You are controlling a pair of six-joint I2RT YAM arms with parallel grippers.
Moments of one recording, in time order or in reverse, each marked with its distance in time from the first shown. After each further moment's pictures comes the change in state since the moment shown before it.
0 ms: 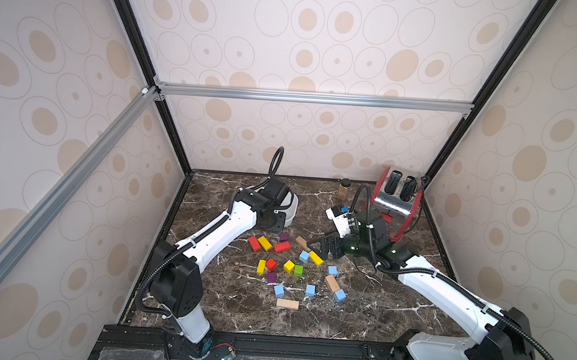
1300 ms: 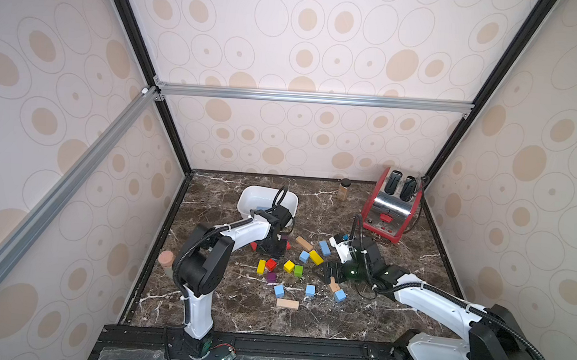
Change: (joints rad) left arm -0.013 0.215 -0.267 0.172 0.188 -0.082; right arm 0.000 -0.037 -0.376 0.169 0.034 0.114
